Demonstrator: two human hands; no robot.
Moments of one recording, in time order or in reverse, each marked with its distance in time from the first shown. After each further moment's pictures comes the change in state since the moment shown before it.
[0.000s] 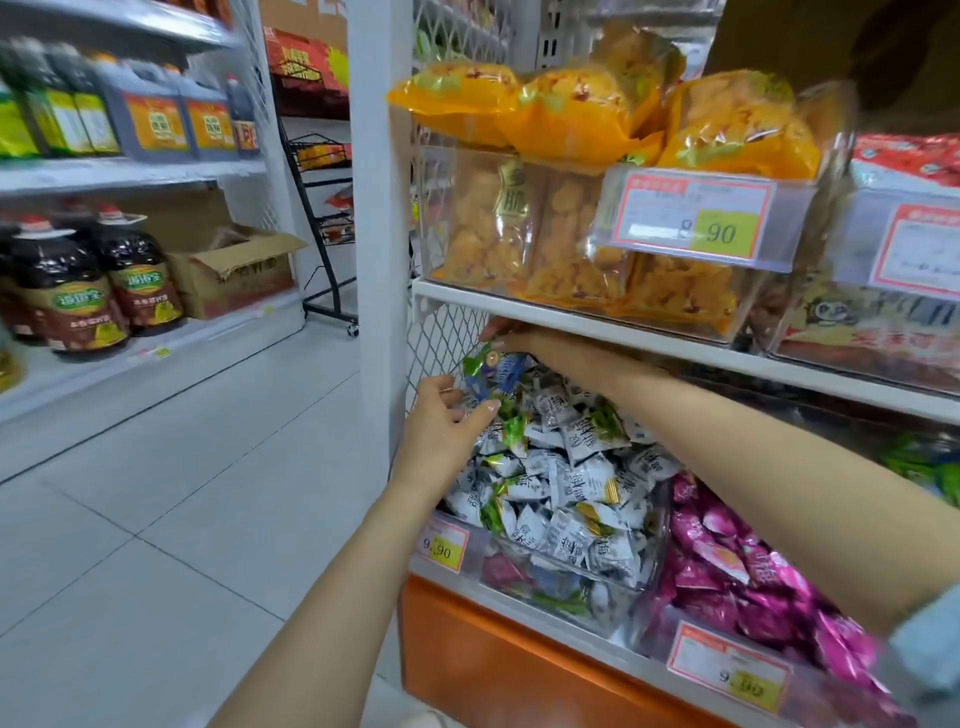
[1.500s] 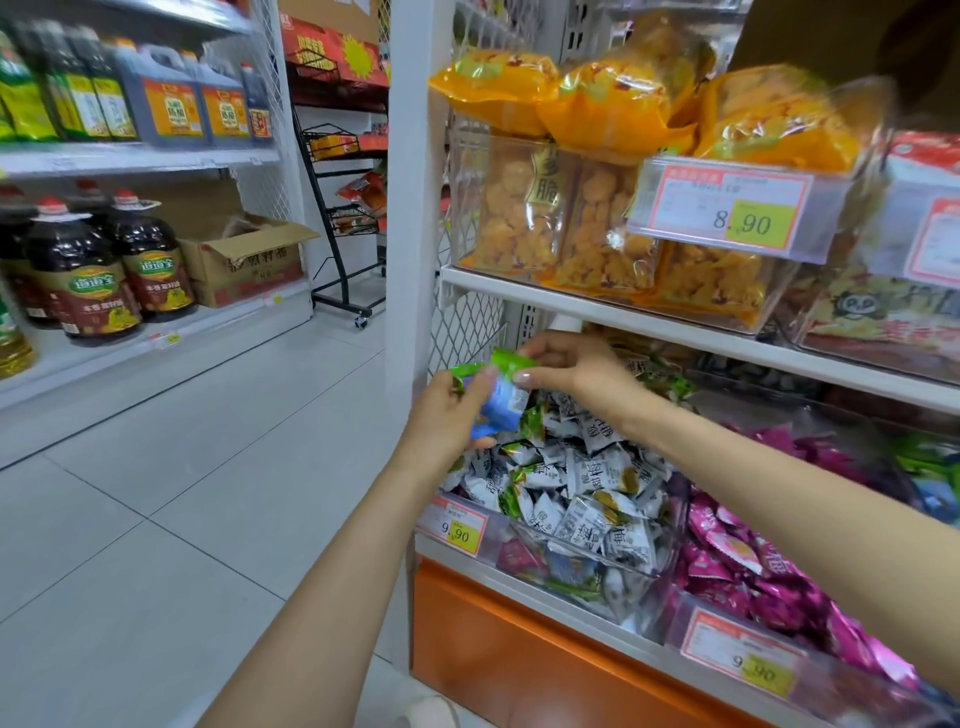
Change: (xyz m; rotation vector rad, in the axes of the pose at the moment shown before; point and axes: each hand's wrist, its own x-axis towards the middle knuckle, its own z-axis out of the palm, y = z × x) left_hand -0.017 0.016 -0.022 -0.271 -0.099 -0.136; right_hand -0.046 0.001 0.019 0.078 0.071 -0.014
